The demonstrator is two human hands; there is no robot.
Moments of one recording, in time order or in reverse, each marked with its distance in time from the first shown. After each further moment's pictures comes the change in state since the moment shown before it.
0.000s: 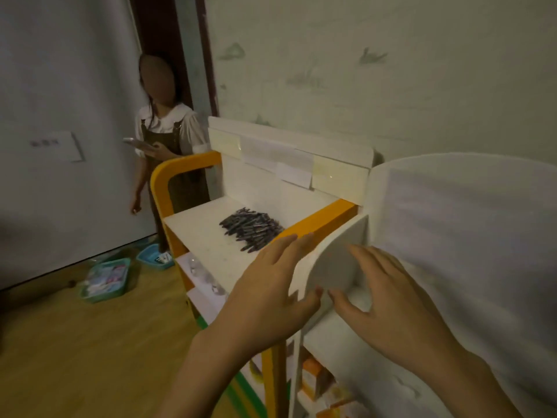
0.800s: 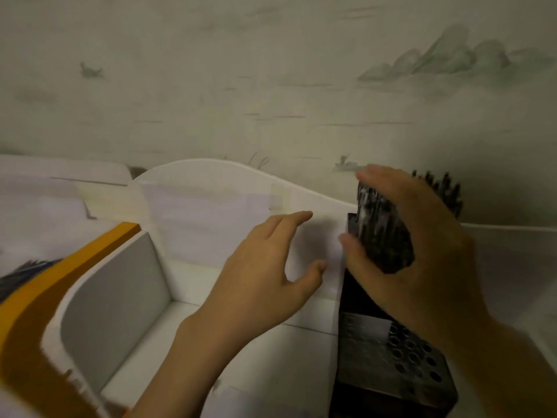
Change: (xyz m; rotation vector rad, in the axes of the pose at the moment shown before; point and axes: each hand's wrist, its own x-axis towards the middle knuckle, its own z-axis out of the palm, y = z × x) left_hand 0.091 0.282 0.131 -0.266 -0.092 0.443; right_hand -0.160 0.175 -0.226 -0.253 0.780 -0.082
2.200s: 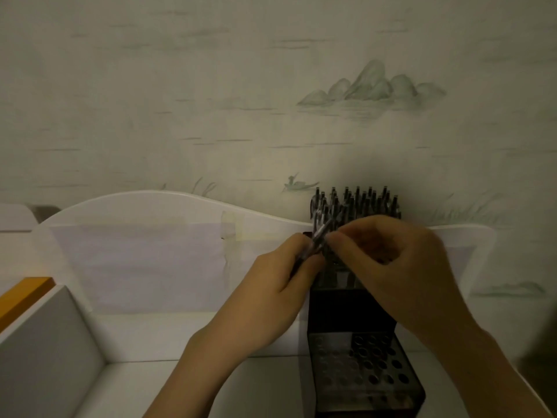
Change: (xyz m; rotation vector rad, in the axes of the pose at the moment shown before) left_hand 0.041 0.014 0.018 -0.638 -0.287 0.061; right_hand 0.003 0.006 -0.005 0.126 0.027 0.538
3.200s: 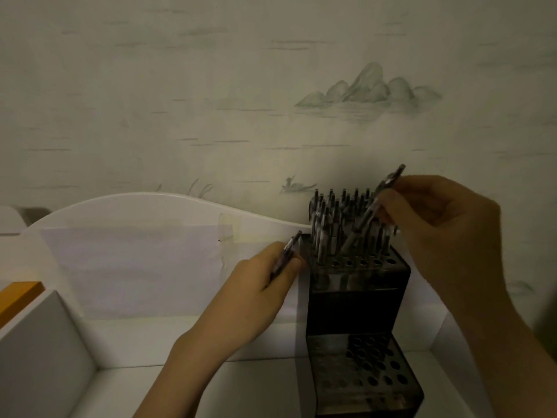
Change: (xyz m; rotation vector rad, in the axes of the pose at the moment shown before) left_hand 0.000 -0.027 -0.013 0.115 0.058 -0.060; right_hand 0.025 -0.001 -0.024 0.165 0.262 0.010
